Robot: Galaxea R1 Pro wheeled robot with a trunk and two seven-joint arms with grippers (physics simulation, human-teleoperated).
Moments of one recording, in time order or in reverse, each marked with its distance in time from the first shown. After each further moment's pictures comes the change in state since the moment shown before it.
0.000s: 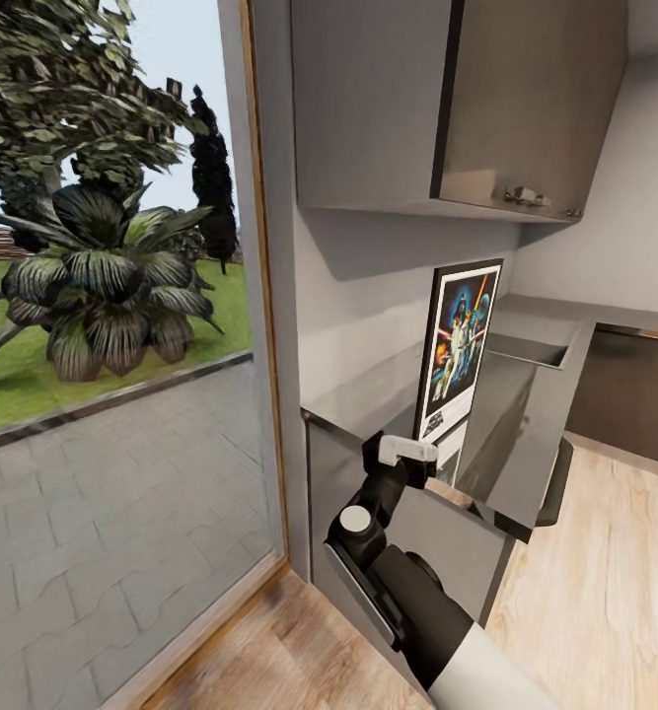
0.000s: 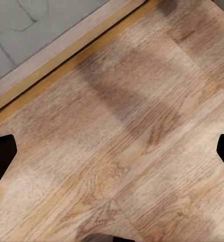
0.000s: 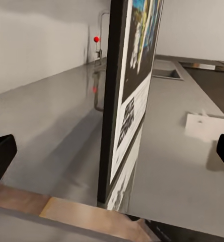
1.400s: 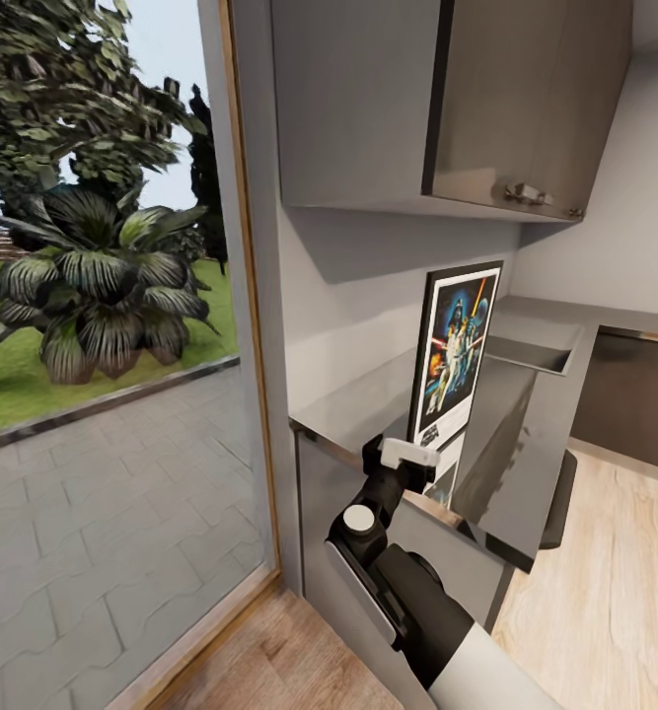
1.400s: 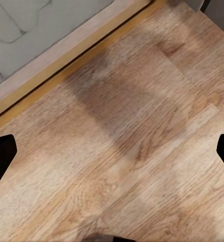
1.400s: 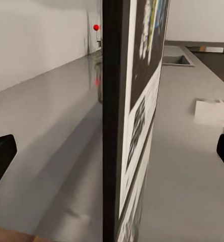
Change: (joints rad) left arm 0.000 0.000 0.001 0.000 -0.001 0.000 -0.001; right arm 0.001 0.000 -0.009 0.002 -0.065 -0.043 0.000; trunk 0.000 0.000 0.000
